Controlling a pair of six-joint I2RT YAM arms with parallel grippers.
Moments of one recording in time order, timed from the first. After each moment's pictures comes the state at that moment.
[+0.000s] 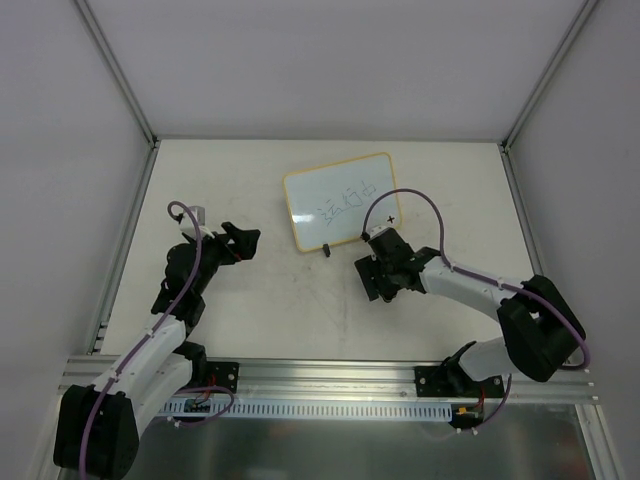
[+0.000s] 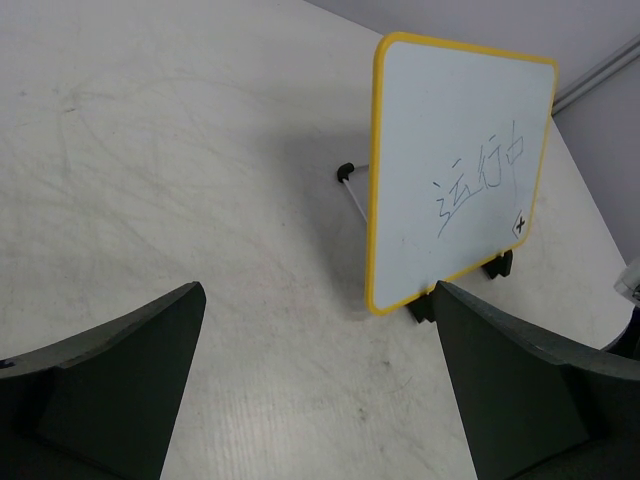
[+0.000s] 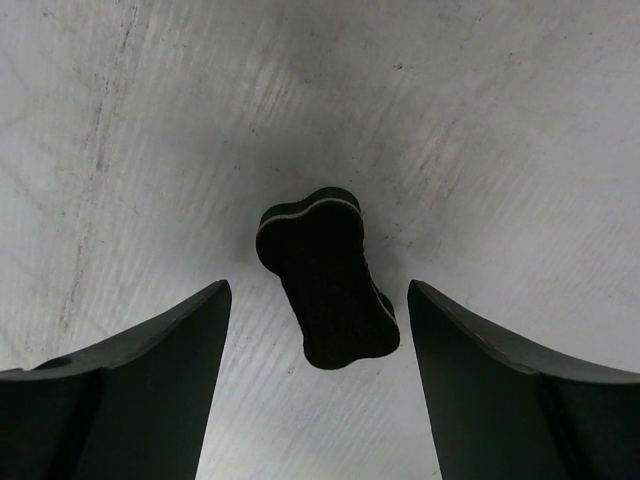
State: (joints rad) left arm -0.20 0.80 0.26 0.39 0.10 -0.52; right arm 0.71 1.41 0.74 -0.44 0.12 0.21
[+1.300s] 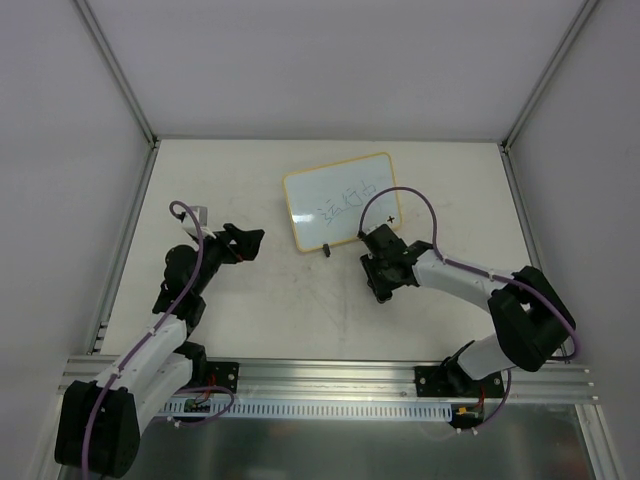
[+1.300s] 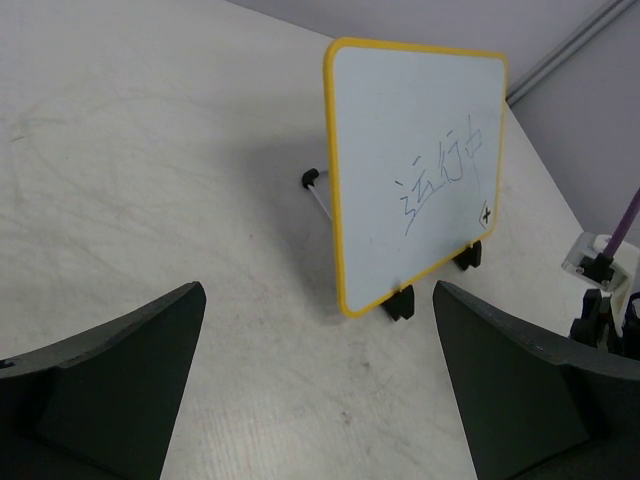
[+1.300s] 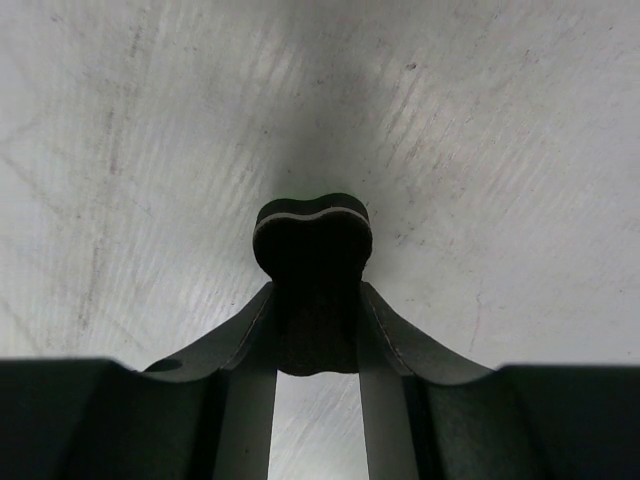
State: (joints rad) left arm -0.19 0.80 0.24 0.48 0.18 -0.51; right arm 0.71 1.49 0.81 -0.50 0.12 0.24
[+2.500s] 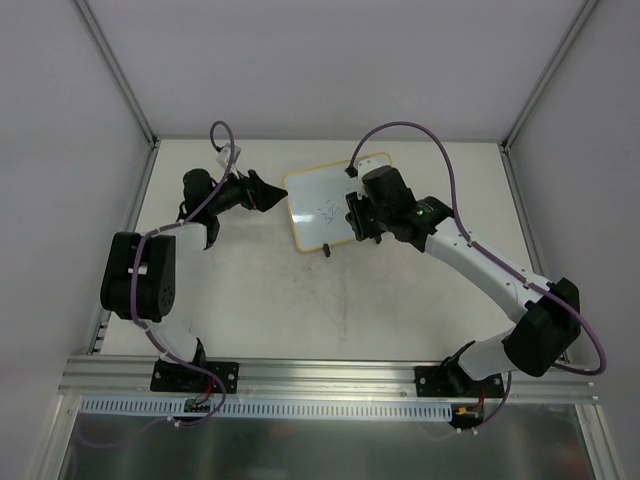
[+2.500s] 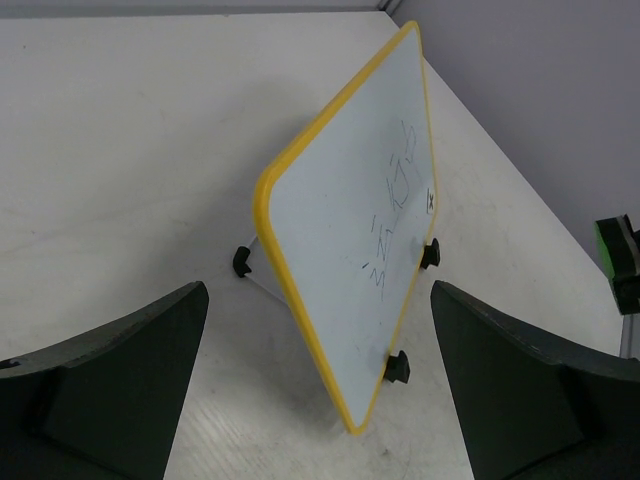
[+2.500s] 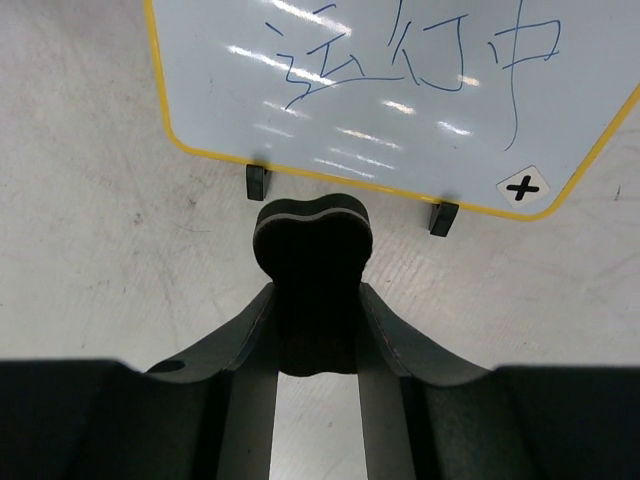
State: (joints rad) left arm -0.08 1.68 0.83 0.76 0.78 -0.48; right arm 0.71 1.45 1.30 -0.63 0.12 0.14
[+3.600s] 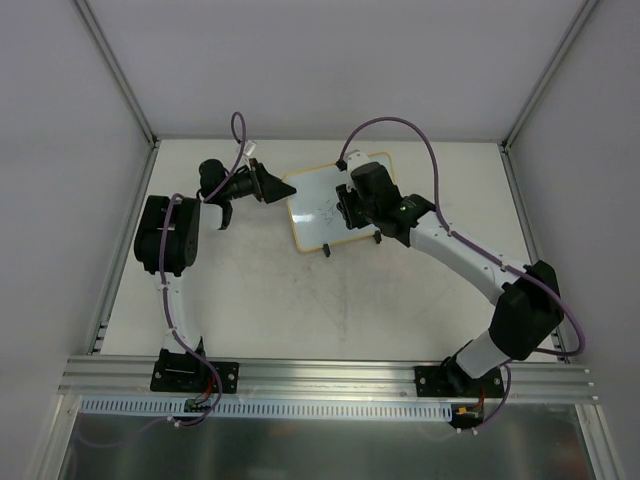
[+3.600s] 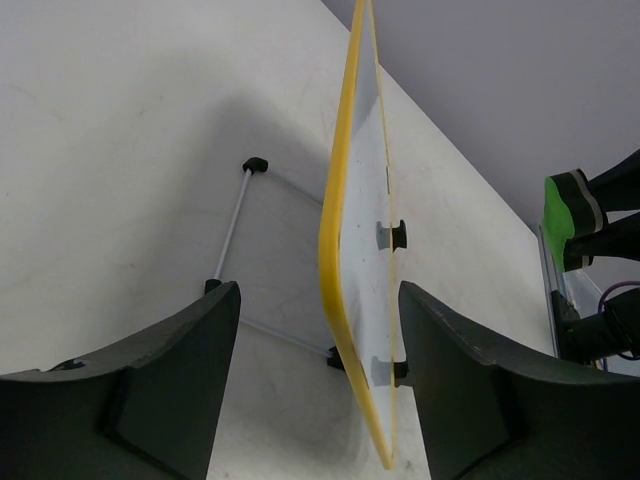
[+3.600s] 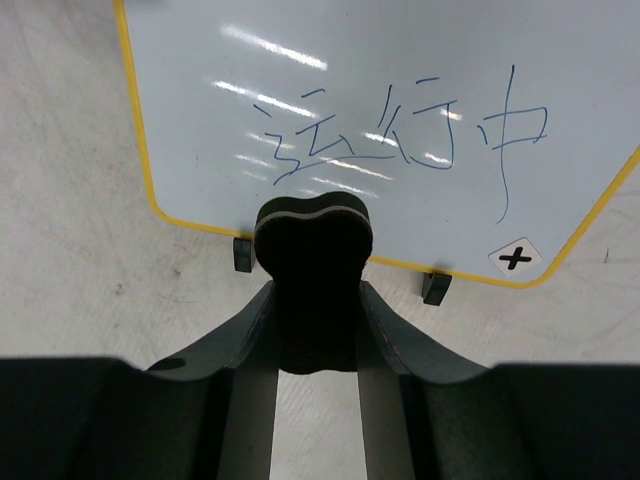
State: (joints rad) left arm -0.08 2.11 1.12 1.02 1.08 -0.67; right arm 0.71 1.55 1.31 -0.46 0.17 0.12
